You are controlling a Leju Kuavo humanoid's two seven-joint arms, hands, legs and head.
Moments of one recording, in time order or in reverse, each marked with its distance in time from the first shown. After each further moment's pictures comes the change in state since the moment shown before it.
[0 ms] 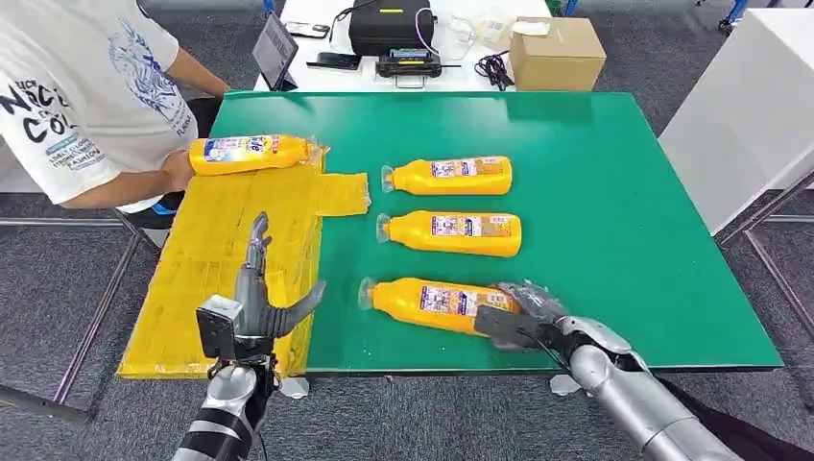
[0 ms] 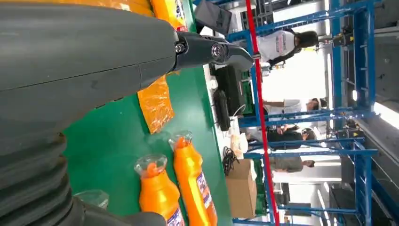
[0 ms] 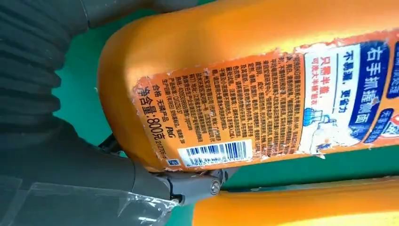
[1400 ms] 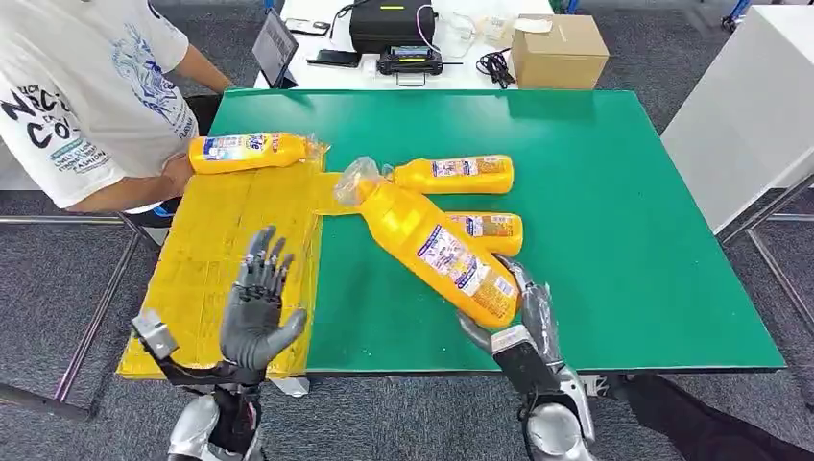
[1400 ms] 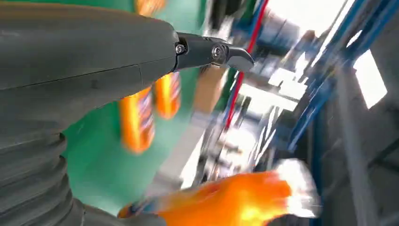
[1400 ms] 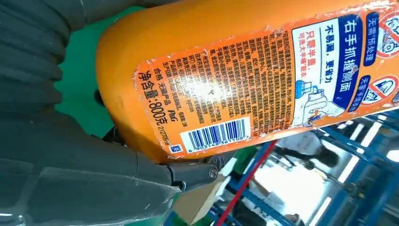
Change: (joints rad) left arm 0.189 0.026 -0.060 -0.314 0.483 -0.476 0.289; right arm 0.402 0.496 -0.489 -0.428 0.002 -0.367 -0.416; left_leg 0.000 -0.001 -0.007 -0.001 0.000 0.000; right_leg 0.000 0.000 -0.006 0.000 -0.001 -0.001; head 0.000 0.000
